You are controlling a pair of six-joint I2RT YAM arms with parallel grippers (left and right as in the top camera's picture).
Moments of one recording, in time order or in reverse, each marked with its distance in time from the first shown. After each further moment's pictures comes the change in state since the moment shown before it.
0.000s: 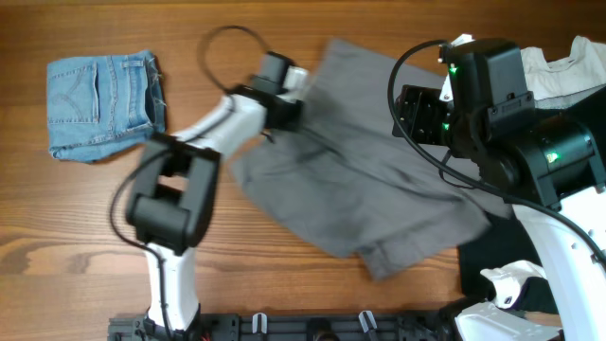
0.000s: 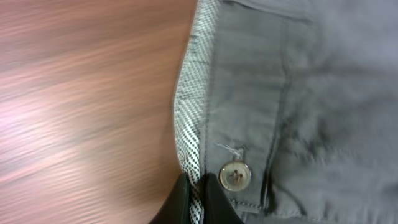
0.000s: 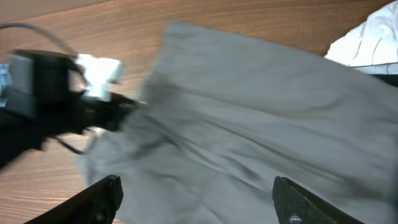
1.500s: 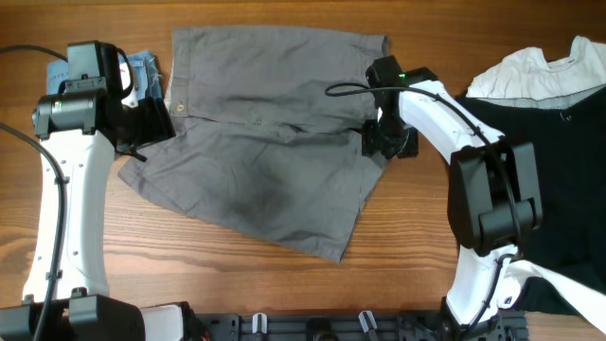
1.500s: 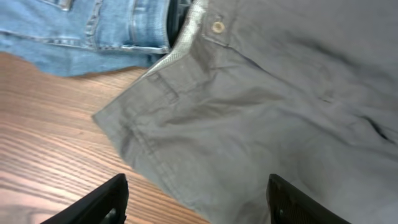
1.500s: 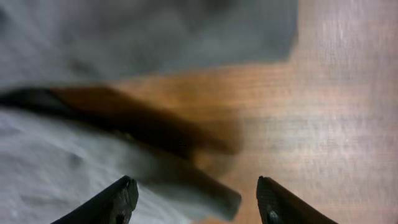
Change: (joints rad) left arm 0.445 -0.613 -0.014 -0.684 -0.090 -0.093; right arm -0.095 0.731 -0.200 0.217 -0.094 -0.121
